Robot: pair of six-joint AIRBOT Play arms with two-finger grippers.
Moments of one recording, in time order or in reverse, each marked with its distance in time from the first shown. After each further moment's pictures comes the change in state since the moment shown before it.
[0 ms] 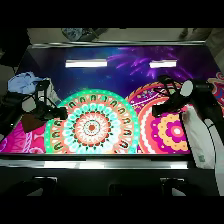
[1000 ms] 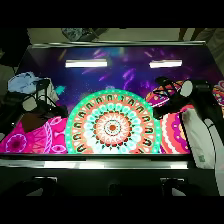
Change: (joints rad) left arm 0.016 -0.013 0.019 0.000 0.034 0.002; right arm 0.000 -0.001 0.000 -0.011 0.025 -0.113
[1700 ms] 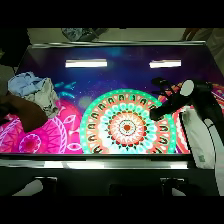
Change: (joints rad) left arm 0.827 -0.039 -0.004 -0.238 0.042 0.225; right arm 0.000 0.000 0.000 0.094 0.022 -0.095
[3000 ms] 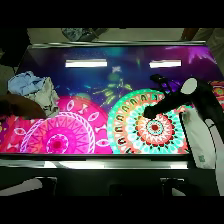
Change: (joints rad) left arm 0.161 -0.109 -0.073 -0.854 0.249 0.599; right arm 0.000 0.012 0.014 0.151 0.005 -0.018
